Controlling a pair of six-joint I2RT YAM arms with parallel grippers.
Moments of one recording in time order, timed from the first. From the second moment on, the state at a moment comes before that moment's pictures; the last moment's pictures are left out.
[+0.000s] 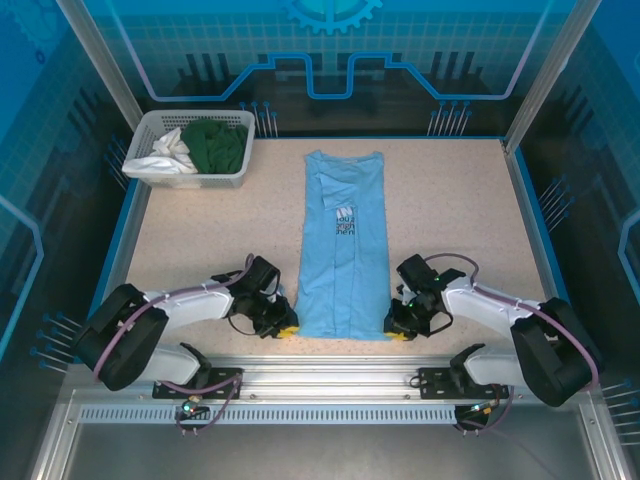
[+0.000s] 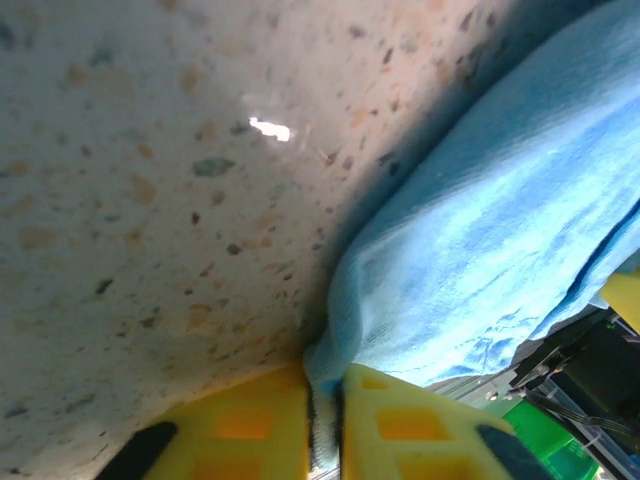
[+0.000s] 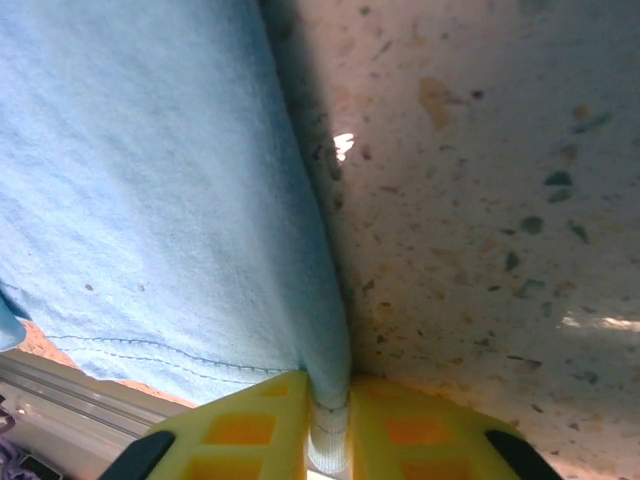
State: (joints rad) left arm -0.58 1.37 0.48 -0.35 0.59 -1.07; right arm 0.51 1.27 0.50 -0.69 -0.46 0.79
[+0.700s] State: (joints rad) left arm -0.66 1.30 0.54 -0.57 0.55 -1.03; right arm 0.56 1.22 0.52 -0.75 -0.46 0.78
